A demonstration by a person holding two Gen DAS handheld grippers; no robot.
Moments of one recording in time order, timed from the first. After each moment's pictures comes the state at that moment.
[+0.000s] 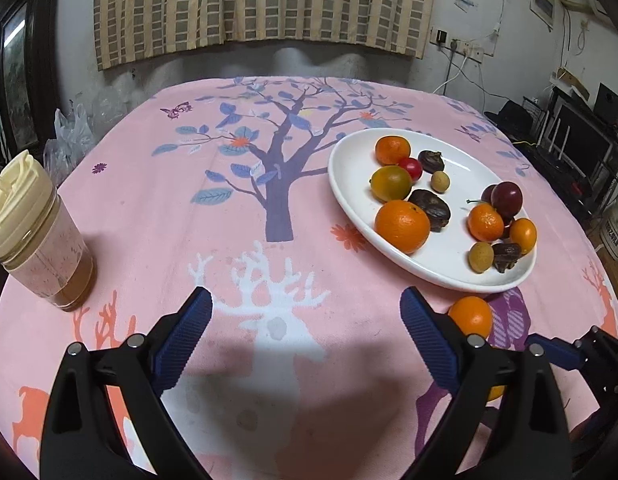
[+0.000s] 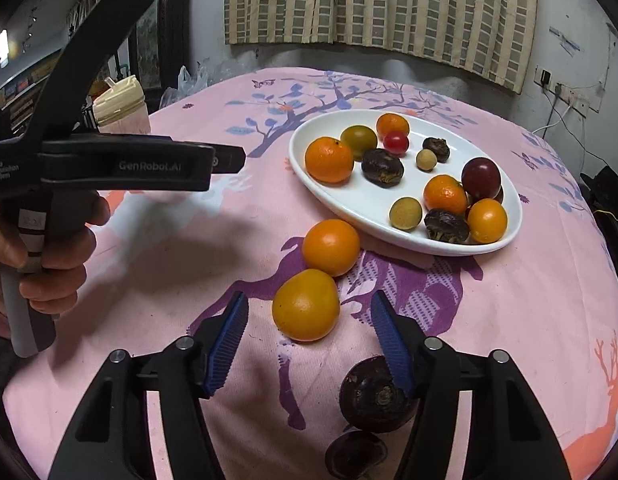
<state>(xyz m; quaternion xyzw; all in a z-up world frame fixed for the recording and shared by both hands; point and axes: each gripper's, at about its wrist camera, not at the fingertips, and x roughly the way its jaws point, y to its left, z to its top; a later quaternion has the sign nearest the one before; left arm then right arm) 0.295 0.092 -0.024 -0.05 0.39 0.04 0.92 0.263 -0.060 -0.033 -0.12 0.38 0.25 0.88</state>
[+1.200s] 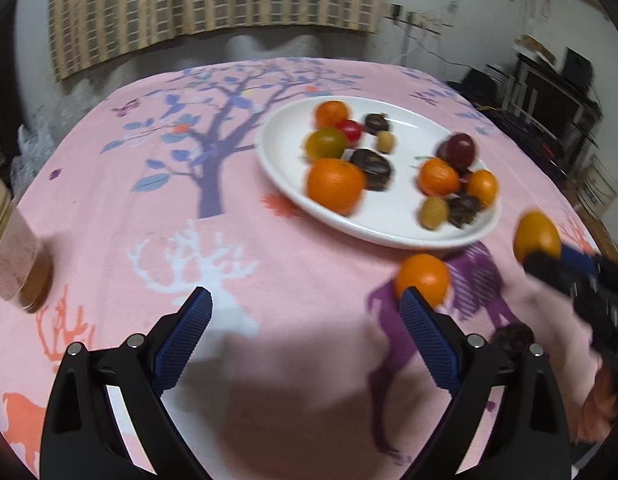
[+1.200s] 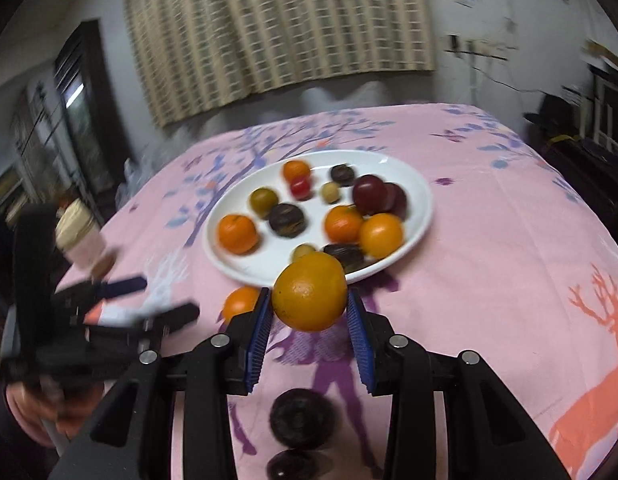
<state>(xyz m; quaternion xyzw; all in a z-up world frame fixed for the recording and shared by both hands) 0.292 0.047 -0.042 -0.01 0.42 -0.04 0.91 0.291 -0.136 -0.008 0.06 0.35 0.16 0.92</state>
